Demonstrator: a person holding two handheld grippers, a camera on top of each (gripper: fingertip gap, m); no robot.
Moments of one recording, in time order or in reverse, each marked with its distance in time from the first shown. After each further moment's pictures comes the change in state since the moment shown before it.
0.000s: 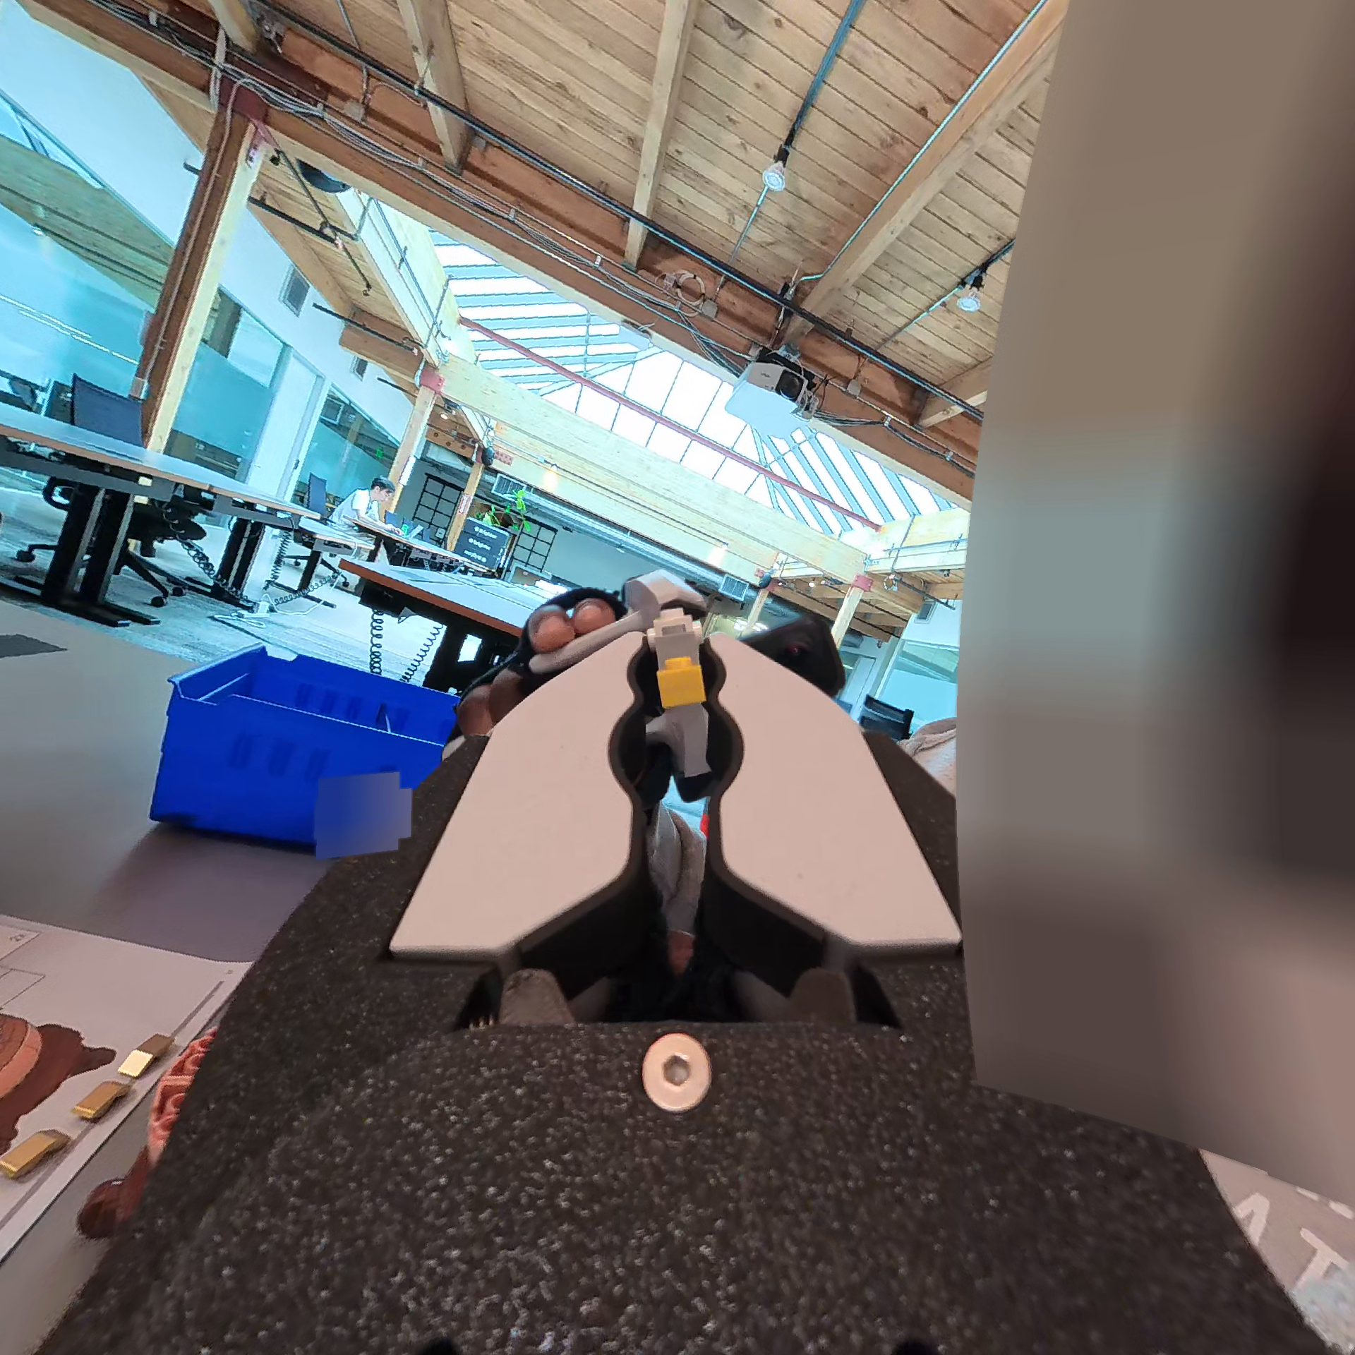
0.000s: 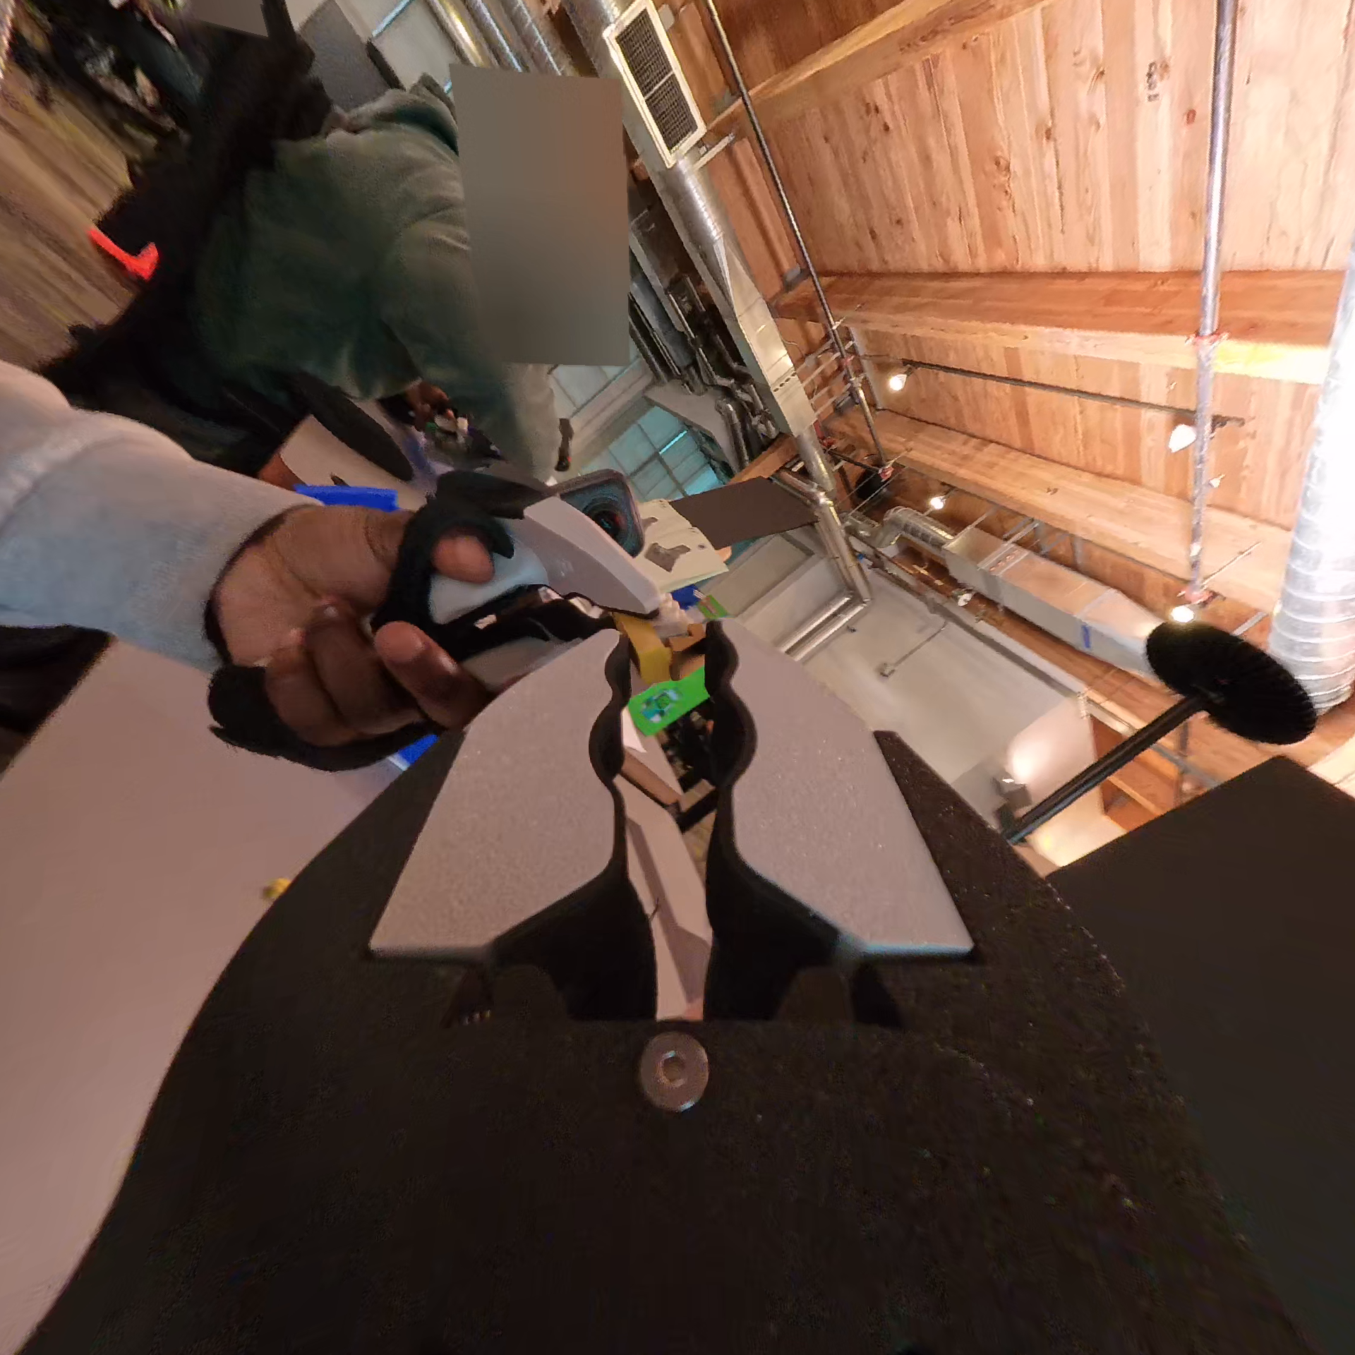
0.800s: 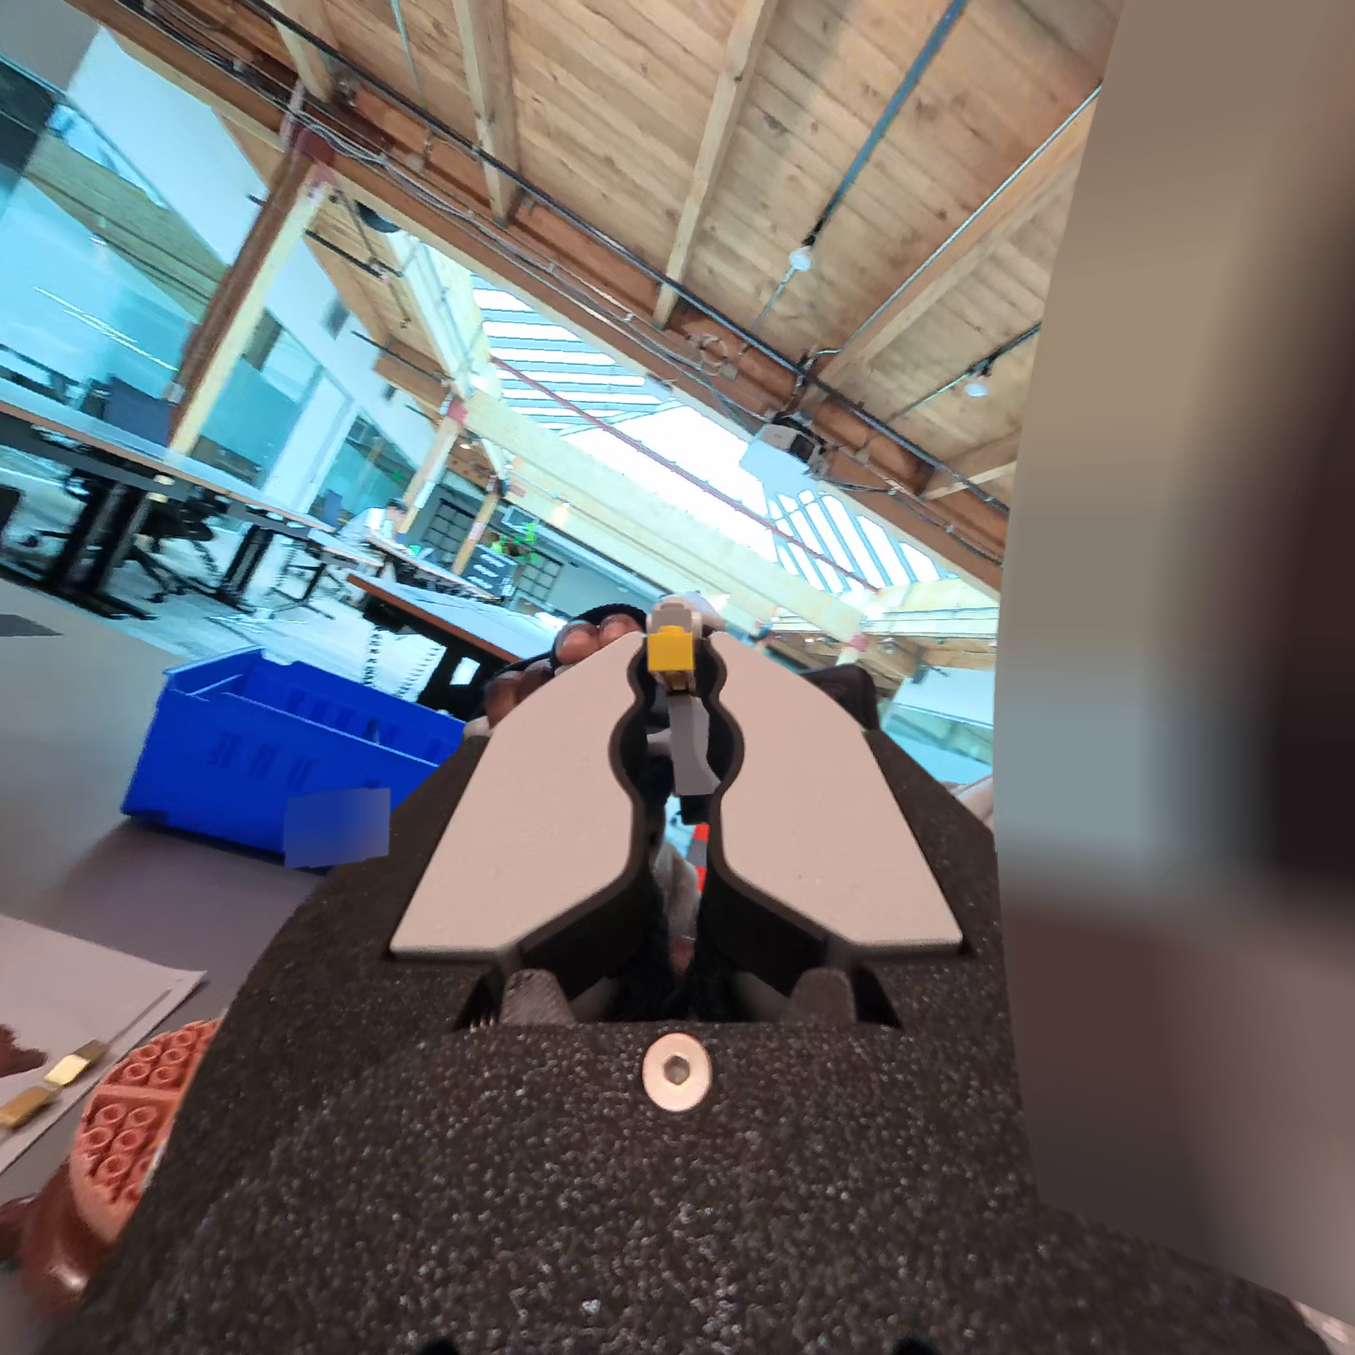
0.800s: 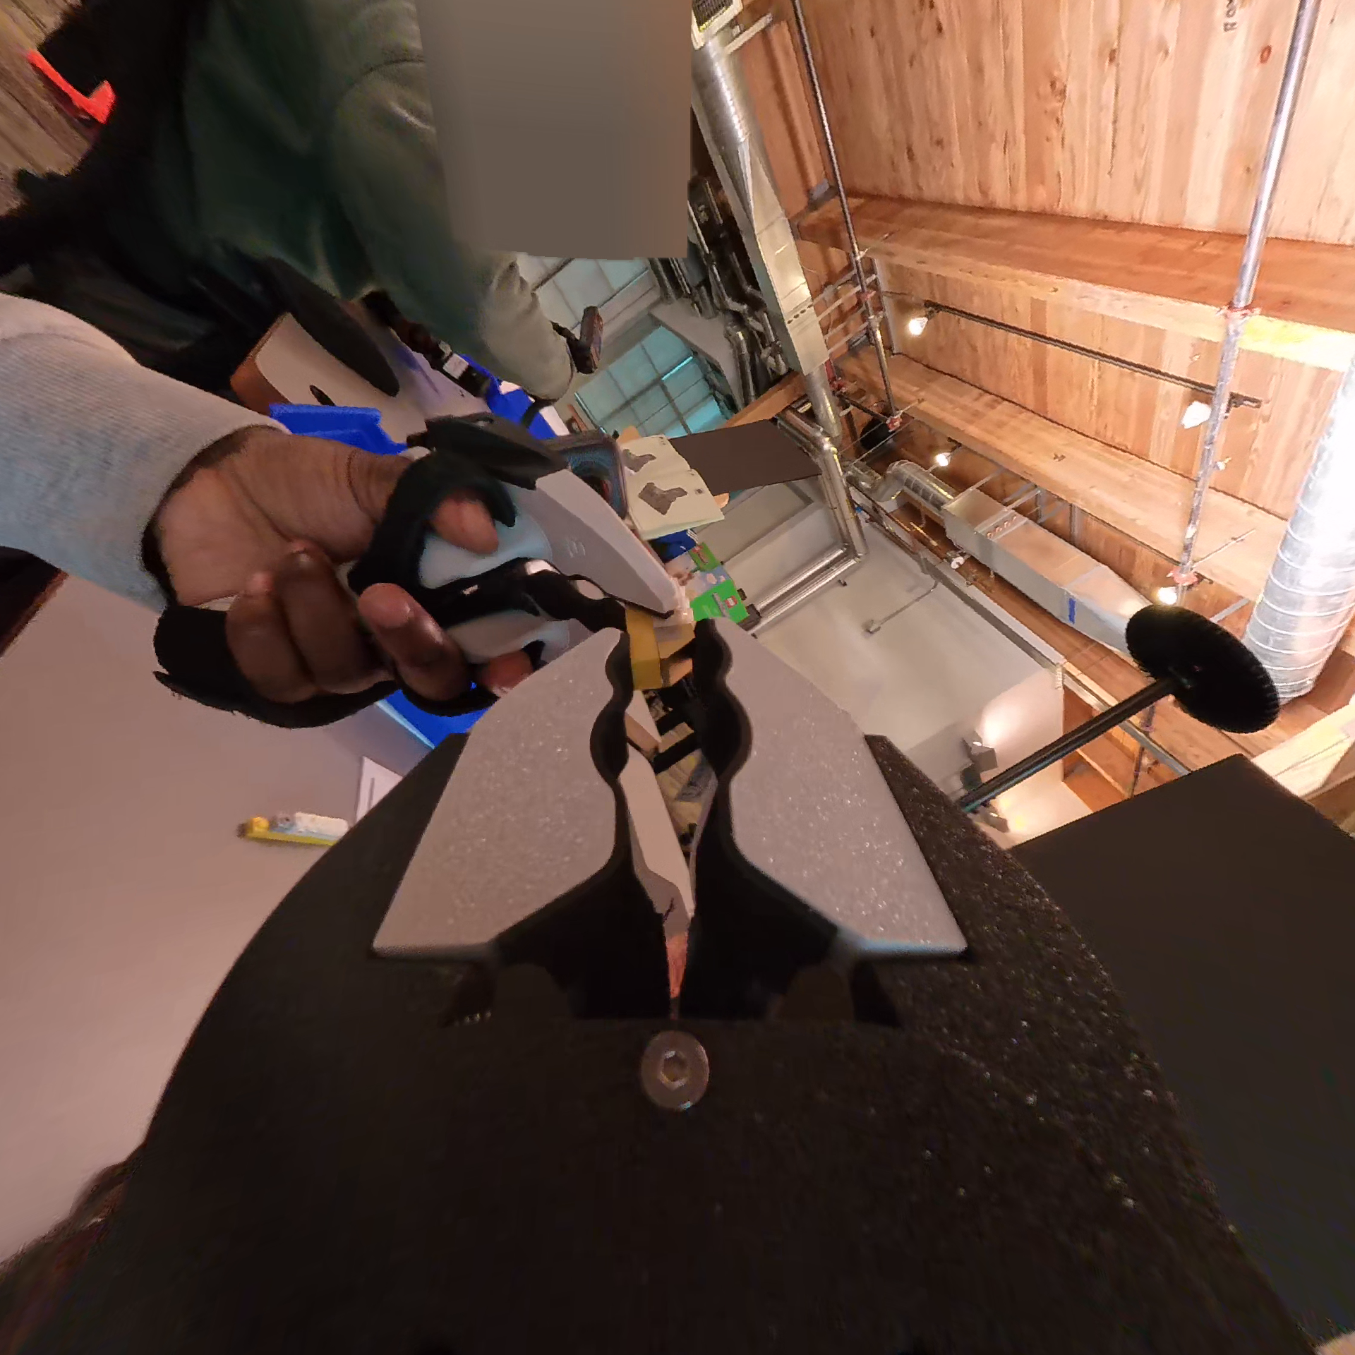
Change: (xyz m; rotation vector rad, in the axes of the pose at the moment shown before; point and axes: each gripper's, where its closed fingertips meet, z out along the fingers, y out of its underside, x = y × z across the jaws) left arm -0.003 -0.007 0.003 0.075 -0.042 -0.073; right arm 0.003 0.000 0.004 -0.105 -0.021 -0.075
